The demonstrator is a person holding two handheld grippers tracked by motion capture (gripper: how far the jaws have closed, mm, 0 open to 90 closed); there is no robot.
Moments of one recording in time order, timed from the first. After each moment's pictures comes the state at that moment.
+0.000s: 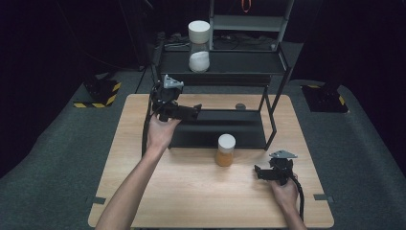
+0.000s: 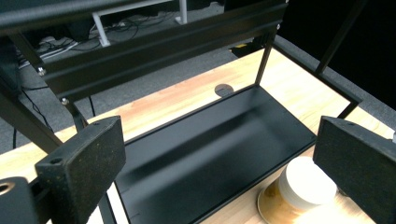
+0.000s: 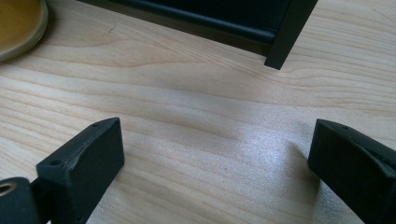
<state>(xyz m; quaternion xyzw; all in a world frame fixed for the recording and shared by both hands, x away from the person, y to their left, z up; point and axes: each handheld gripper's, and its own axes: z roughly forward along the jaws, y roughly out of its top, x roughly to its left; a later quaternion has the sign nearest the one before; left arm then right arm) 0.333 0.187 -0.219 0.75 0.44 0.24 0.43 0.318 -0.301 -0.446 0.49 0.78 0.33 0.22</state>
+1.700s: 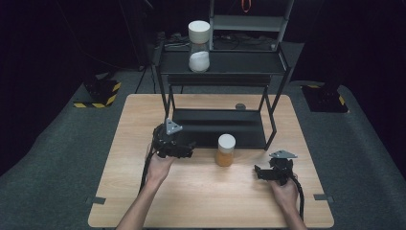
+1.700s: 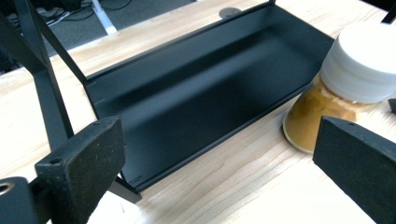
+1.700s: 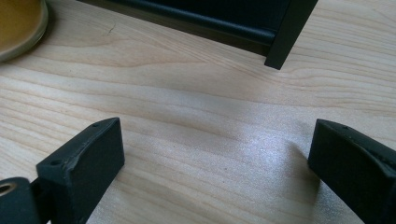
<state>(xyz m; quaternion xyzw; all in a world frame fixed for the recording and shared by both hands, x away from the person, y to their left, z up) 0.312 0.193 -0.336 0.78 0.43 0.23 0.38 0.318 -0.301 -0.446 0.49 0.78 0.33 0.22</state>
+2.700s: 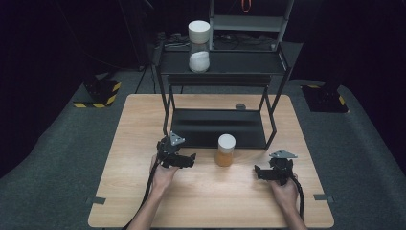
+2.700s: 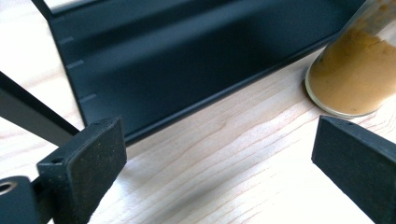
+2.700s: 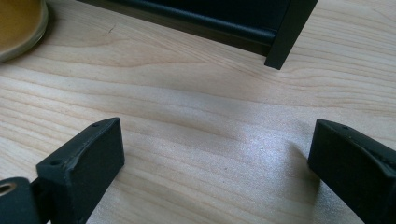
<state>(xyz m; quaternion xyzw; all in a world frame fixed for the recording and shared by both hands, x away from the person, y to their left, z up) 0.322 0.186 -0.396 0.78 0.47 0.20 0.36 0.318 -0.301 -0.446 0.49 0.78 0.33 0.22</state>
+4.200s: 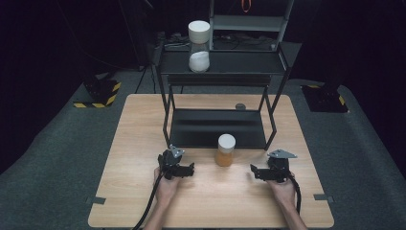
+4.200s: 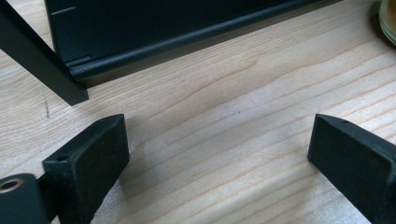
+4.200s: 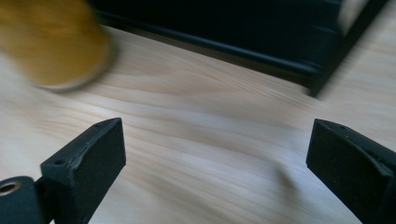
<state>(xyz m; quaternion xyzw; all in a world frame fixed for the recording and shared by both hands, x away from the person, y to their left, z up) 0.312 0.174 -0.451 0.77 0.50 0.21 0.33 0.313 -0.300 -0.438 0.46 0.78 0.38 0.19</state>
